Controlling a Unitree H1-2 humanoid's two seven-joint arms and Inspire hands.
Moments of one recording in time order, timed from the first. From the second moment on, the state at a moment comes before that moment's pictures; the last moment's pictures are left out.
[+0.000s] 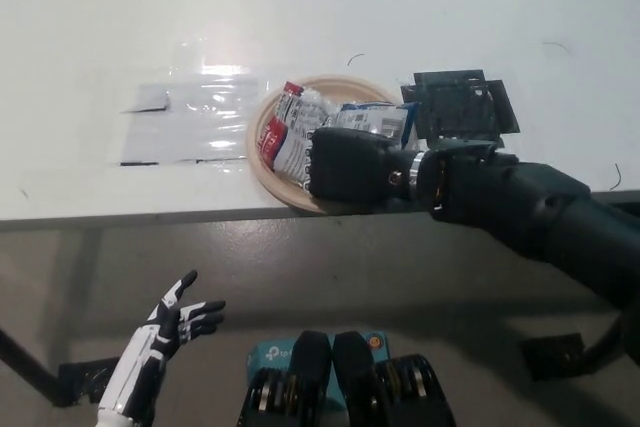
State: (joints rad) left_arm 0.10 0.19 -0.06 -0.18 -0.02 0.00 -0.15; right_arm -1.13 -0.25 1.21 0.93 -1.45 -0.33 -0.47
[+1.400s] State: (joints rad) left_arm 0.15 0.19 -0.05 -0.18 -0.04 0.00 -0.16; right_arm -1.02 -0.36 0.79 1.03 -1.20 -0.33 -0.47
